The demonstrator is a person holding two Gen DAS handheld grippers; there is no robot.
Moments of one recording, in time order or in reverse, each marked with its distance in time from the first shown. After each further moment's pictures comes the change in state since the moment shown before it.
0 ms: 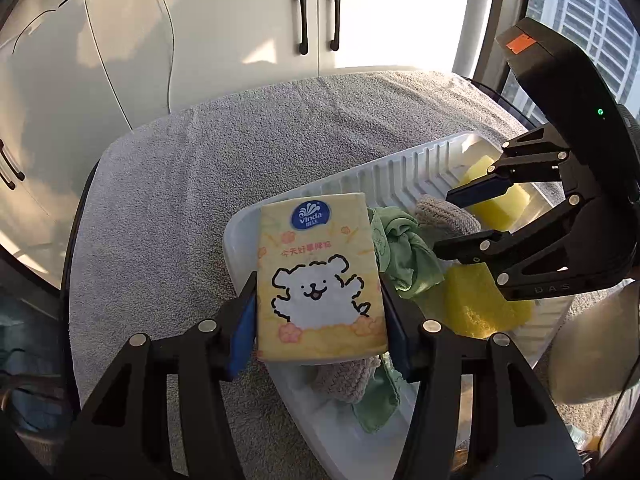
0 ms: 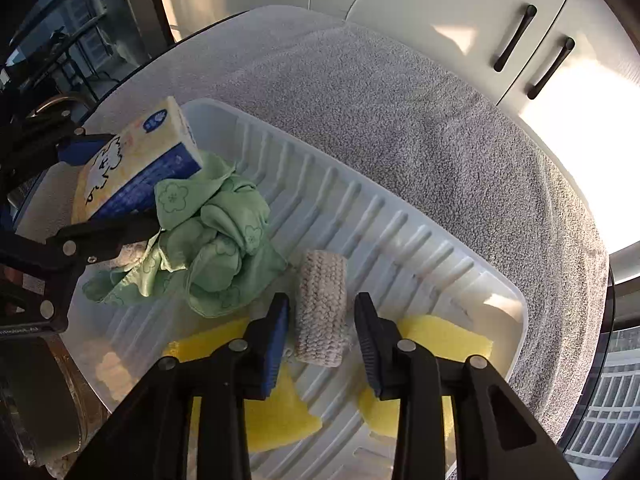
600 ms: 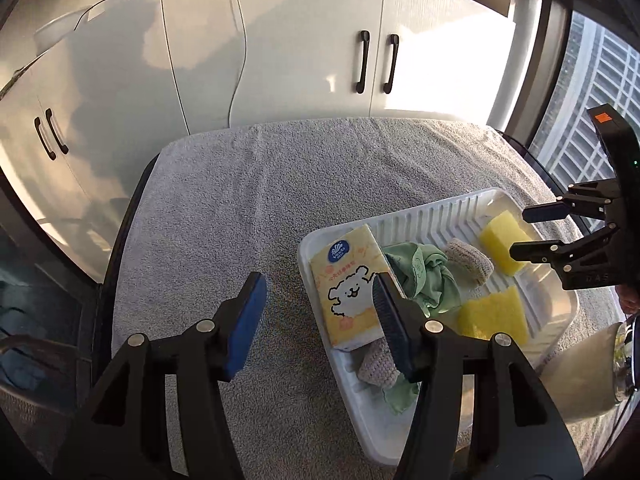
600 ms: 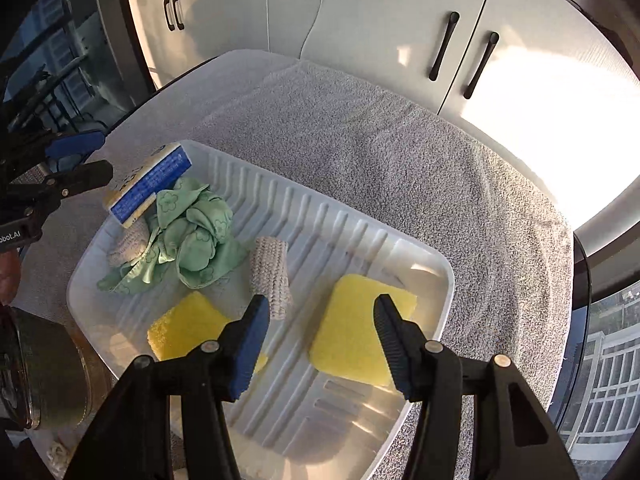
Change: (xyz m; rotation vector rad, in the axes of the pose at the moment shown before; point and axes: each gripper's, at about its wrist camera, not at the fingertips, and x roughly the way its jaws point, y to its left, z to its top) left arm -0.044 0.037 -0.003 -0.165 -0.094 0.088; right arm -0.060 -0.040 -0.044 0.137 -0.116 -0.044
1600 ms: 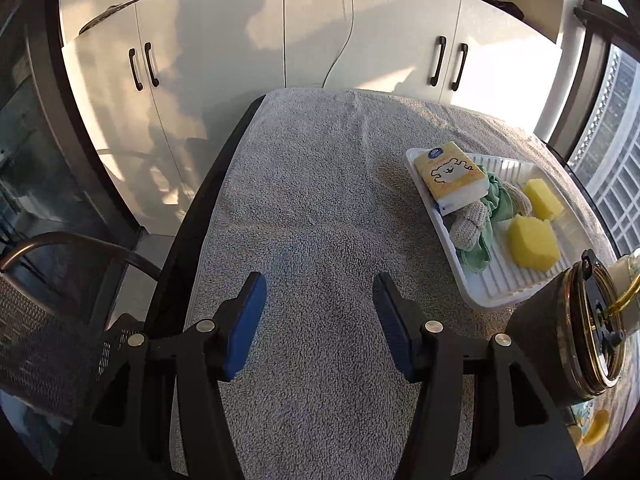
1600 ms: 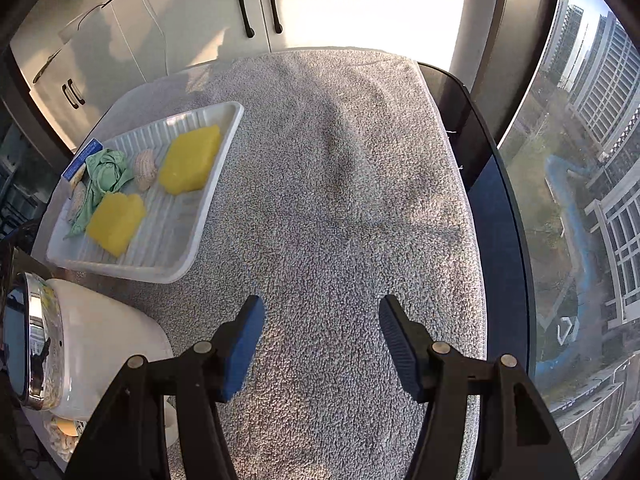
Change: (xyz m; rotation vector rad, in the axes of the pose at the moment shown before) left arm -0.070 0.058 -0.115 -0.179 -0.009 0.137; right arm -0.061 -0.088 -0.189 0.451 -0.015 -0.084
